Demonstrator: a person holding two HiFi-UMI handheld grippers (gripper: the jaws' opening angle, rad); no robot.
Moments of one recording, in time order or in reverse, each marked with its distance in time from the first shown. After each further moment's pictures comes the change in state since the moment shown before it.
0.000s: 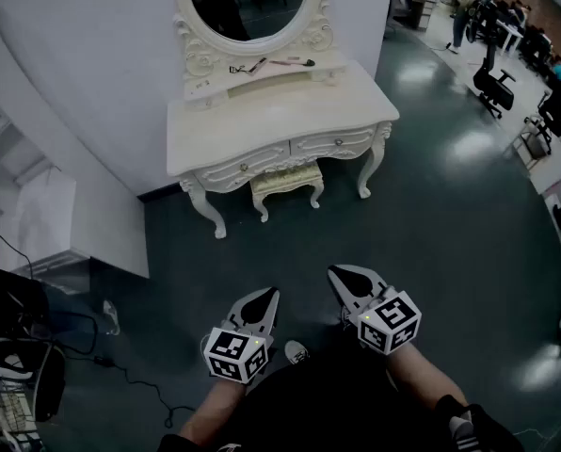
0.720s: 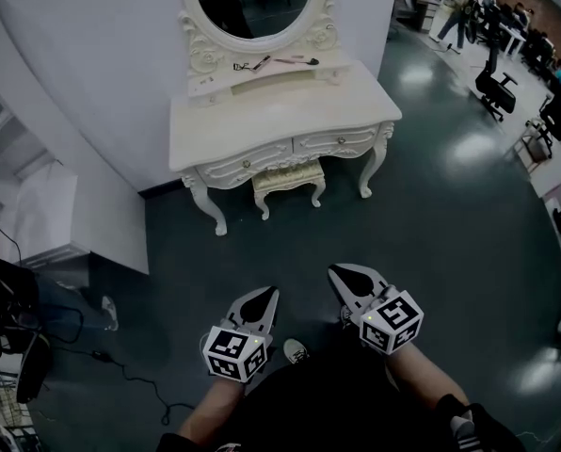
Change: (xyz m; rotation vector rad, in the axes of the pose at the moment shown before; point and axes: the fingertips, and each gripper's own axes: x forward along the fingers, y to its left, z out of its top) left arm -0.012 0.000 -0.005 -0.003 -0.006 0.005; right arm -0.004 0.014 0.001 -0.015 -0.018 0.031
